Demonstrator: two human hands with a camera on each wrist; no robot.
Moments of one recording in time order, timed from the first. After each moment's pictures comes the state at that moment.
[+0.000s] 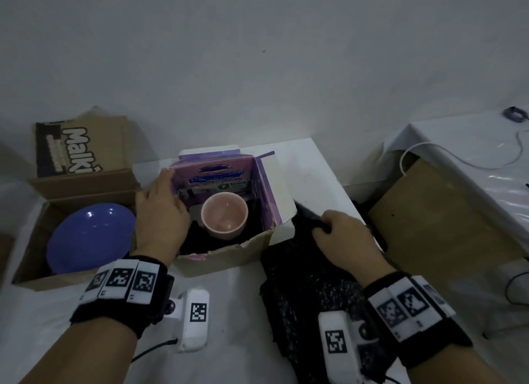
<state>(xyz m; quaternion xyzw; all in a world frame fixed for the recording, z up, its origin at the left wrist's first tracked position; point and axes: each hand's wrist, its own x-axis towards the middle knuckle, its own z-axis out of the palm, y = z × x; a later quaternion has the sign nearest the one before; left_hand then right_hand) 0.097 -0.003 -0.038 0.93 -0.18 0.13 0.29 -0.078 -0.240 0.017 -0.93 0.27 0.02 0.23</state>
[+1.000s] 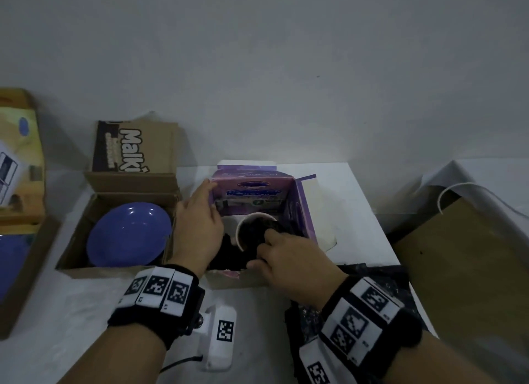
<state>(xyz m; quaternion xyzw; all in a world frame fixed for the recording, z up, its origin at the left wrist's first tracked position) 0.093 0.001 -0.033 0.91 -0.12 0.09 0.38 -0.010 -0.152 0.021 -0.98 -0.15 0.08 0.06</state>
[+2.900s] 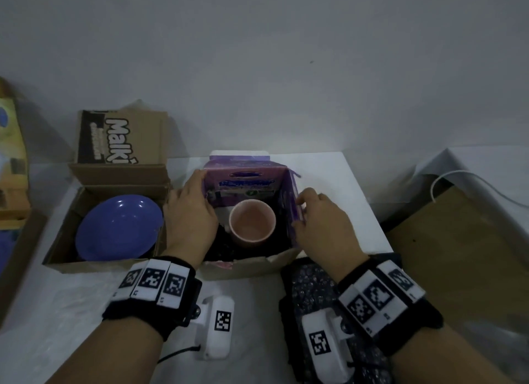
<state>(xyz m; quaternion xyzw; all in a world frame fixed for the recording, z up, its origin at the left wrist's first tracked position) 0.094 -0.003 -0.034 0.94 -0.11 0.09 0.32 -0.007 -0.191 0.029 -0.97 0.14 -0.03 0.19</state>
